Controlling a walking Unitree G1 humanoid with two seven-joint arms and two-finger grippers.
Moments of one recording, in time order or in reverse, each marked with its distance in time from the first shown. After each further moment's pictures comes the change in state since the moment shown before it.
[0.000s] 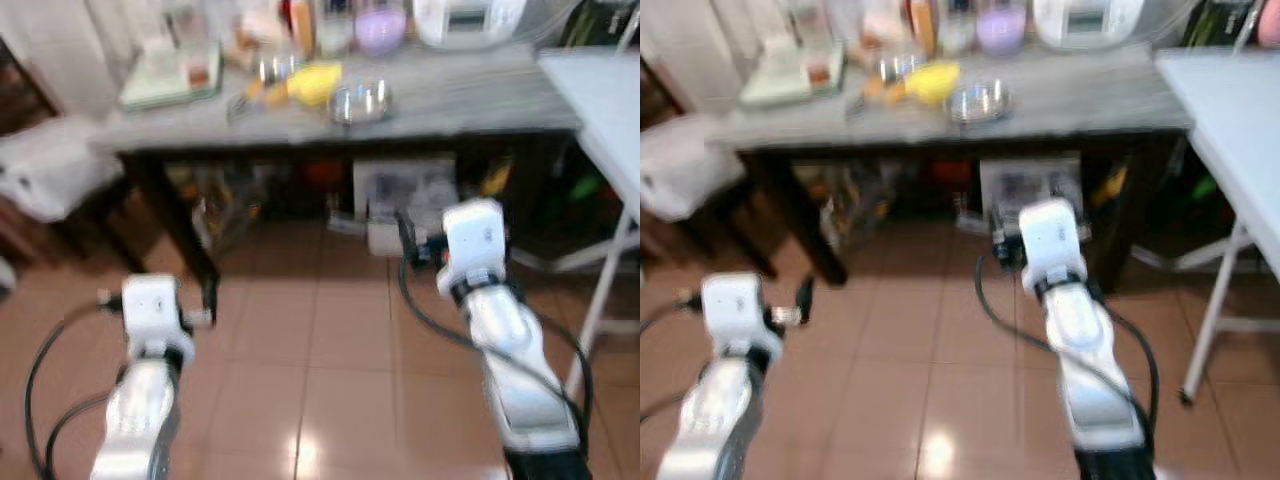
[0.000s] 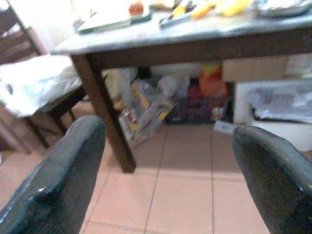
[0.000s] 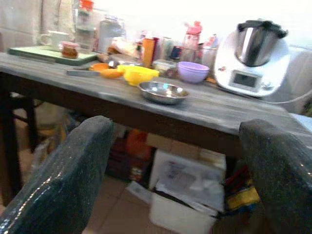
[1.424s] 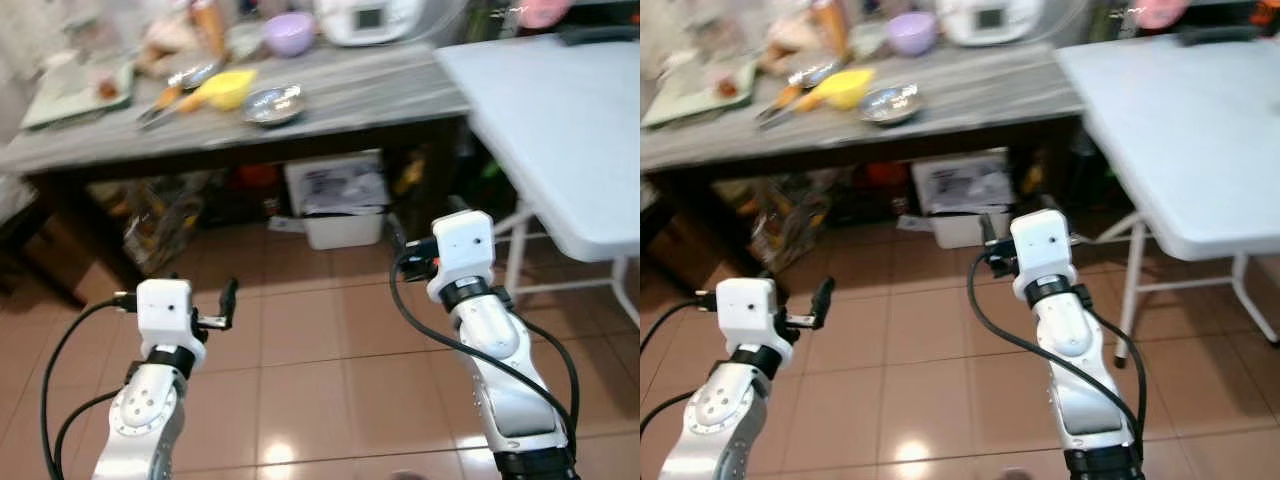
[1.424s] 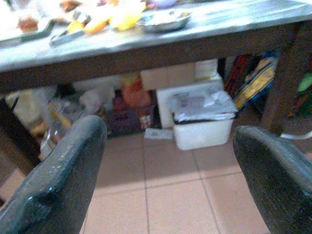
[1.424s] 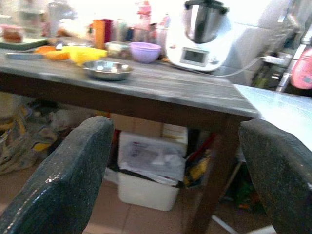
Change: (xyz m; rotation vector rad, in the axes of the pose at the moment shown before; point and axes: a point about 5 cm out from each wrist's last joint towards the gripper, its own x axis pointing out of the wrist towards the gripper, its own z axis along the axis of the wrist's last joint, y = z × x) left arm 0.001 -0.010 0.005 -0.022 -0.050 -0.139; right arm 0.002 0.012 -0.002 0.046 0.000 0.017
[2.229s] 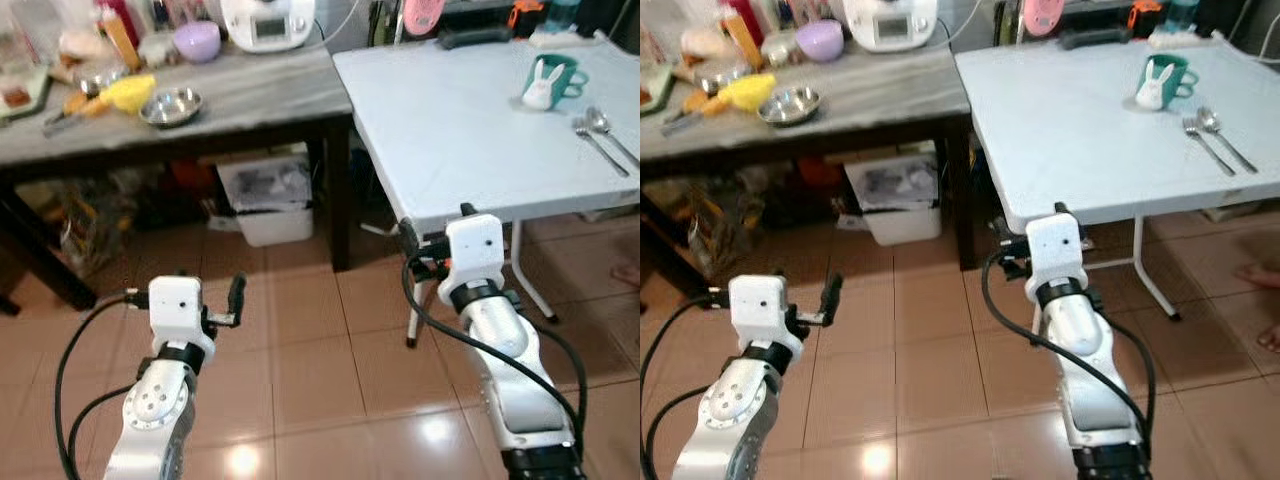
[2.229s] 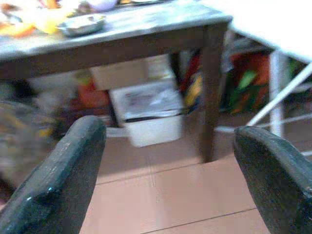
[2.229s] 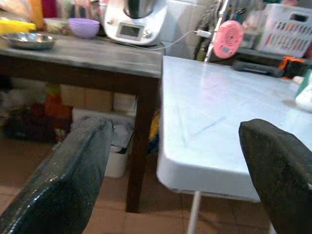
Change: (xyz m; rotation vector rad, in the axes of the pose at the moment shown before) left arm 0.005 0.000 -0.007 0.071 0.016 0.043; right arm 0.000 -0.005 -0.012 0.028 0.052 -0.016
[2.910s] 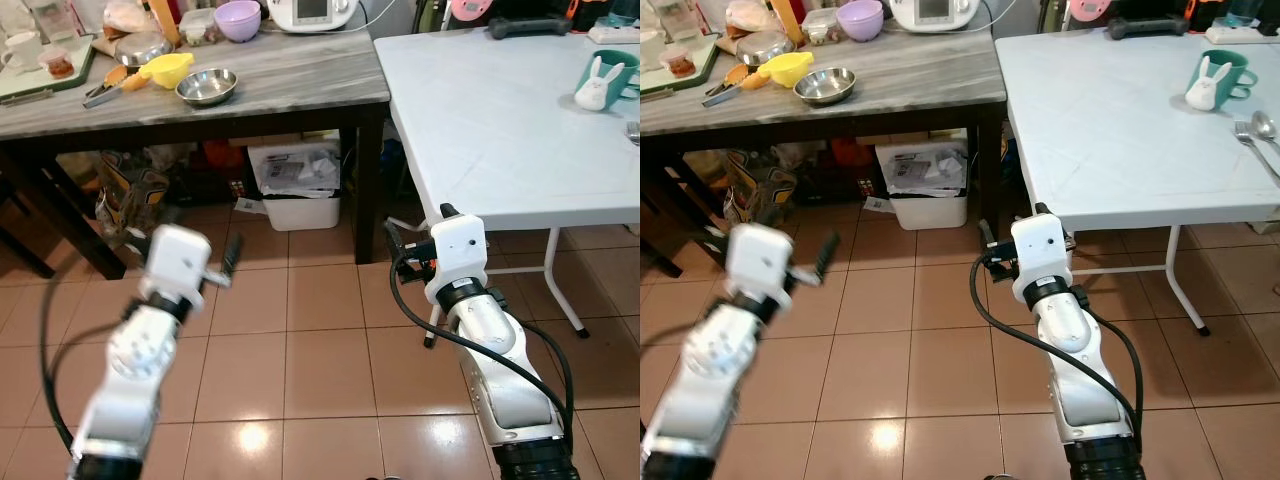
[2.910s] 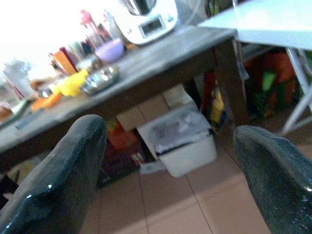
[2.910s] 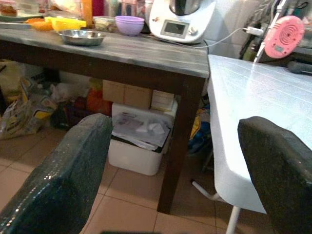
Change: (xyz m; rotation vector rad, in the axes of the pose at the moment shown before) left arm 0.031 0.007 0.033 0.245 -0.184 -0.146; right arm 0.003 0.006 -0.003 0.004 -0.003 0.065
